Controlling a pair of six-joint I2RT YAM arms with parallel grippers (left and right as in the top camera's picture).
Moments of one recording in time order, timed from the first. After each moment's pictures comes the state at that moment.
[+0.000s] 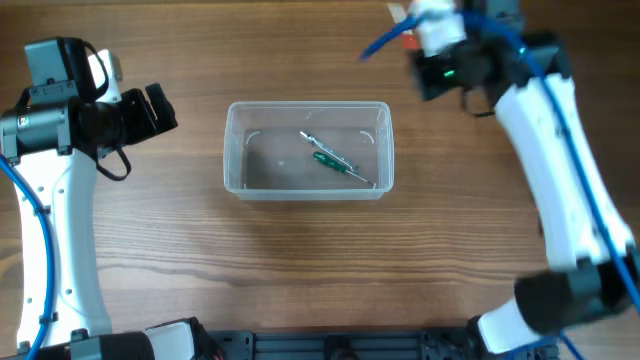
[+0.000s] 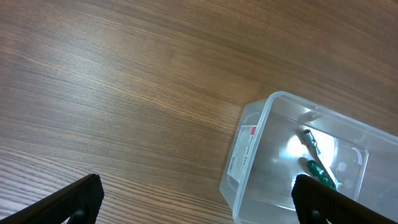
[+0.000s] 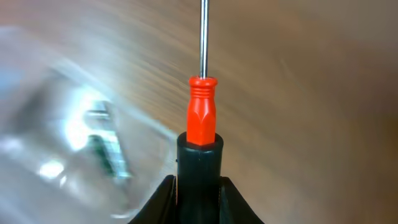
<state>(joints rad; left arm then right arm) 0.20 1.46 1.51 -1.12 0.13 -0.19 0.25 1.72 1.80 -1.02 -0.18 -0.35</state>
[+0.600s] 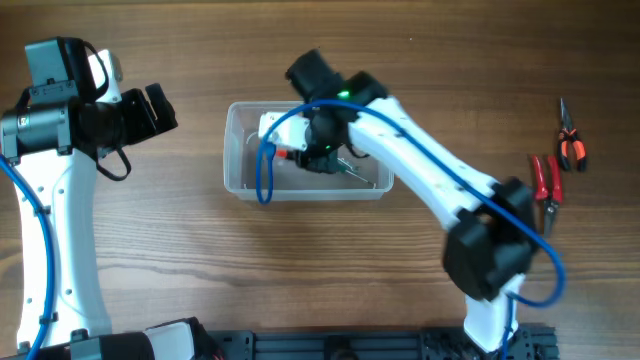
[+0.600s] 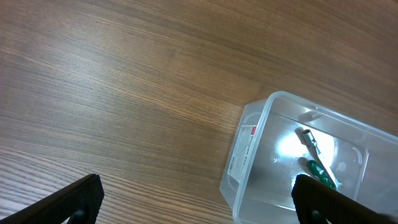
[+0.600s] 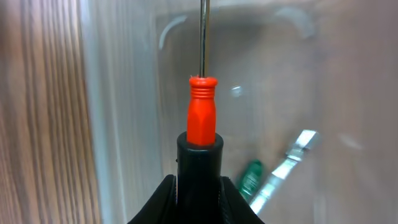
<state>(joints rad) 0.20 1.46 1.51 -1.12 0.13 -0.19 0.67 2.05 1.76 -1.06 -0.26 -0.81</state>
